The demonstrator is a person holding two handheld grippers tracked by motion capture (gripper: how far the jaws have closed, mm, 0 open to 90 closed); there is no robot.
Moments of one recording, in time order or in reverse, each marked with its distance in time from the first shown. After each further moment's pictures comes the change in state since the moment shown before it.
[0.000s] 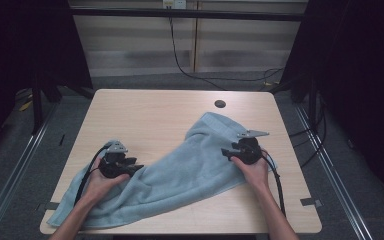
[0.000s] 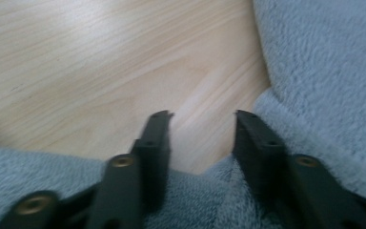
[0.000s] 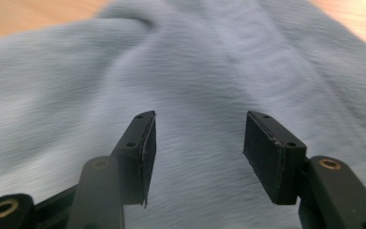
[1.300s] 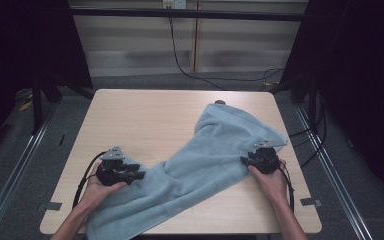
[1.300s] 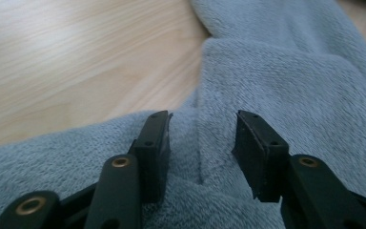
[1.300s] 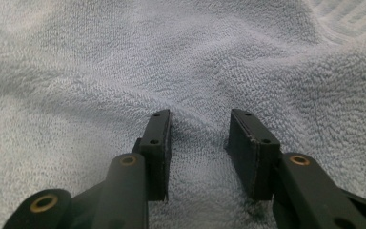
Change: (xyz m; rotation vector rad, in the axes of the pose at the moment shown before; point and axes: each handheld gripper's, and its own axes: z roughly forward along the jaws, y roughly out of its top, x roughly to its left) left arm -0.023 -0.006 -0.017 -0.064 -0.153 0.026; right arm -0.036 -0.040 -0.028 0.056 -0.123 0.012
